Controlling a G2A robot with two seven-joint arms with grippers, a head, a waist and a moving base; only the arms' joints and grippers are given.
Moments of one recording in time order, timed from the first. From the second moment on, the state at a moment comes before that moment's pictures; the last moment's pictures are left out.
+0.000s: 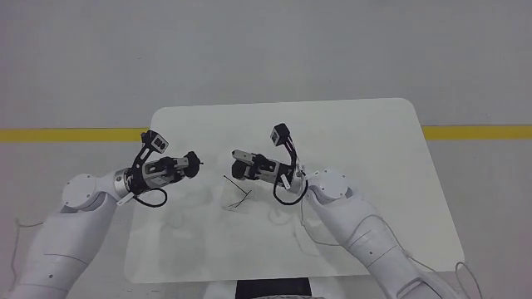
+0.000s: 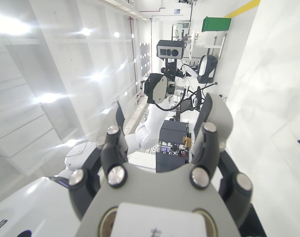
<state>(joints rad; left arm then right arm) 1.45 -0.89 -1.40 -1.40 -0.81 -0.26 -1.26 -1.20 -1.42 0.95 -1.22 0.38 -0.33 0.84</state>
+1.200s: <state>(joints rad) 1.43 -0.88 -1.49 -1.33 -0.75 -0.34 -1.28 -1.22 -1.37 0.84 -1.56 -0.50 0.01 0.76</state>
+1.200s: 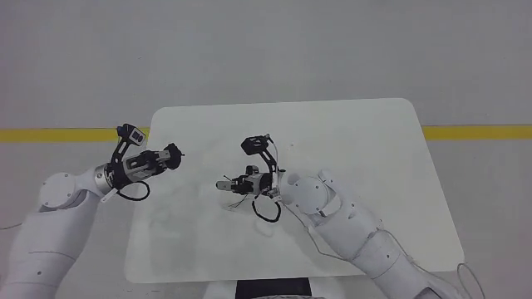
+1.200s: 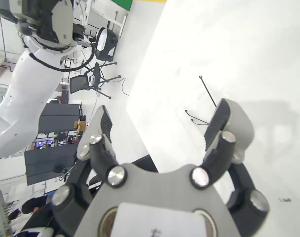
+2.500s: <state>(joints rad) 1.43 -0.88 -1.49 -1.33 -0.75 -0.34 -1.28 -0.95 -1.51 0.43 -1.39 -0.99 0.17 1.02</state>
